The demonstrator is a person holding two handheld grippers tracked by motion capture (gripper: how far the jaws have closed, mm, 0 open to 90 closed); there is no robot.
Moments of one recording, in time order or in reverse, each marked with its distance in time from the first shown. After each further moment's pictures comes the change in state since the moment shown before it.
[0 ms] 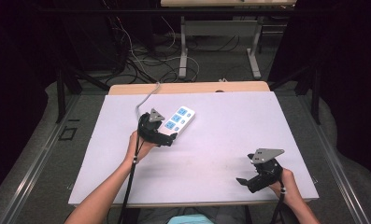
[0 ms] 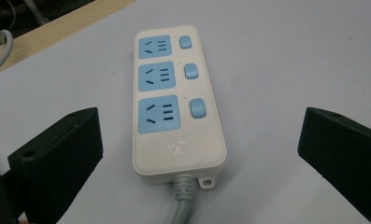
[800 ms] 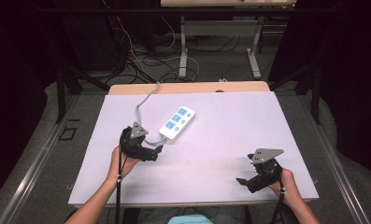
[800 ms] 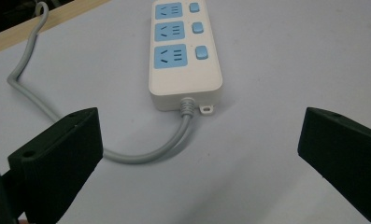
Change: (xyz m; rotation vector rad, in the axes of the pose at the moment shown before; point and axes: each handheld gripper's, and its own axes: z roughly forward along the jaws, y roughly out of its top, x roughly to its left) left arm -0.008 -0.042 -0.058 0.010 0.047 -0.015; right arm 0.001 0.000 0.001 0.007 -0.006 0.013
